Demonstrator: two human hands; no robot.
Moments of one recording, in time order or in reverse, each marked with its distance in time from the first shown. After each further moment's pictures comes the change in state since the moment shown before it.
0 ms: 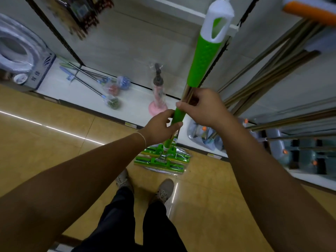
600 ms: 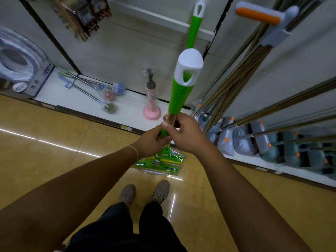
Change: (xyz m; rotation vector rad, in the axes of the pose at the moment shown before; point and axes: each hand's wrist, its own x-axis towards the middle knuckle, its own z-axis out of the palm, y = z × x) left_hand -0.086 0.003 0.032 -0.015 -0.055 0.028; right_hand -0.118 -0.012 0.034 0.243 0.006 -0.044
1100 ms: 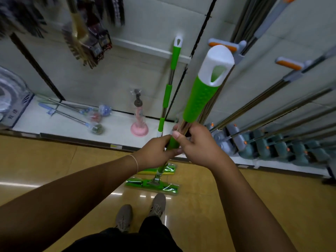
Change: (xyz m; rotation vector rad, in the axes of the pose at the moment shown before) left_hand -0.070 0.045 -0.039 0.091 -0.190 0.250; right_hand -0.086 -0.089 -0.008 -0.153 0.167 0.017
